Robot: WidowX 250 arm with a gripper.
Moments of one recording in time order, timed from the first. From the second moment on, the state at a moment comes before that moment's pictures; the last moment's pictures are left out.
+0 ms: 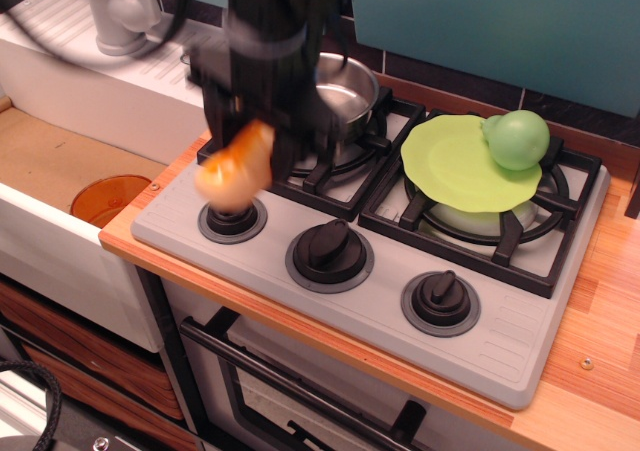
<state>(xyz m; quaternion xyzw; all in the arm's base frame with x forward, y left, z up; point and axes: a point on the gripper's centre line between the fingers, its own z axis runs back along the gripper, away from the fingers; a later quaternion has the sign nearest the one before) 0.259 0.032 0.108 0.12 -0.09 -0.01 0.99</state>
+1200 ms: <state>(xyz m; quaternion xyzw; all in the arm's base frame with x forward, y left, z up) 0.347 0.059 0.086 0.07 -0.10 -0.05 0.99</state>
